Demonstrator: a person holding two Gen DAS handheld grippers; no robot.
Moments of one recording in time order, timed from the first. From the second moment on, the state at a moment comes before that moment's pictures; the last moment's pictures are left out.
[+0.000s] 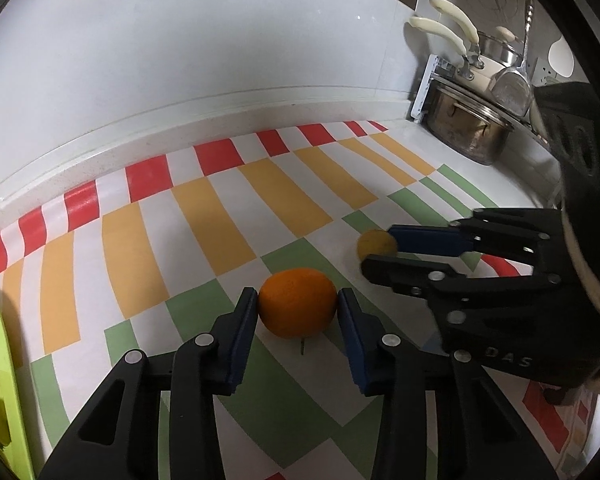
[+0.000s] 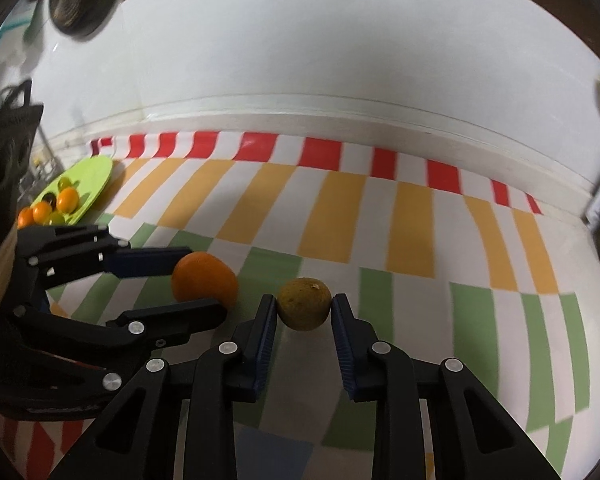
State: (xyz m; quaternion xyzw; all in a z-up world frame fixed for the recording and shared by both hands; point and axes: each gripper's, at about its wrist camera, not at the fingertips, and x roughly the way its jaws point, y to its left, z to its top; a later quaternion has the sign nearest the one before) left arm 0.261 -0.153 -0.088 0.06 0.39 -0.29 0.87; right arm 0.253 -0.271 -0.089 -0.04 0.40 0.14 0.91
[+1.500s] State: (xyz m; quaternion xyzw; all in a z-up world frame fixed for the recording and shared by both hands) left arm 0.122 -0.033 0.015 0.02 0.27 -0.10 0.96; right arm 0.143 -0.193 0.015 0.01 0.27 0.18 0.95
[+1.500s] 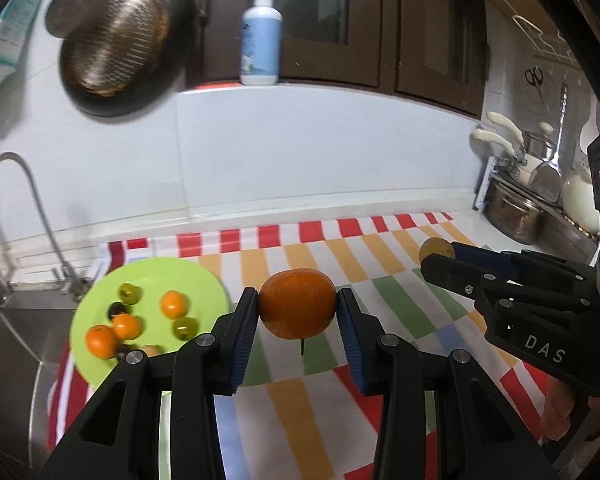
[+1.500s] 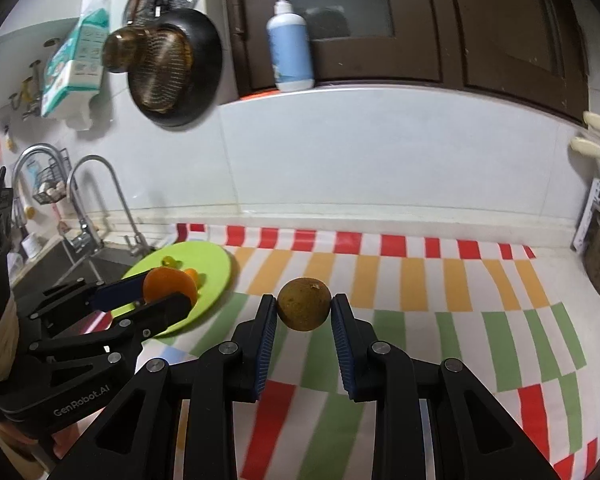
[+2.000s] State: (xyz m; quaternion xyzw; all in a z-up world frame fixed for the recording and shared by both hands) left arm 0.086 0.018 0.035 0.01 0.24 -0.06 0.97; right arm 0.121 -0.143 0.030 0.01 0.25 0.22 0.94
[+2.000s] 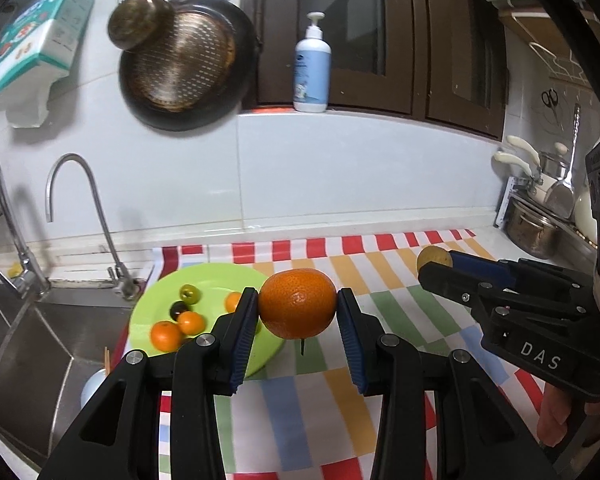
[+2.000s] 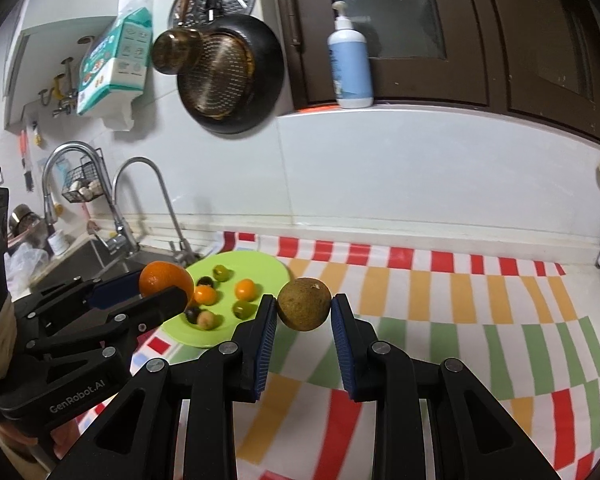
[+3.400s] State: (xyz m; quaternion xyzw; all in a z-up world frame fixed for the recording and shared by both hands) left arm 0.155 0.101 0.021 0.01 0.25 0.00 0.97; right arm 0.201 -0.033 0.024 -0.03 0.26 0.29 0.92
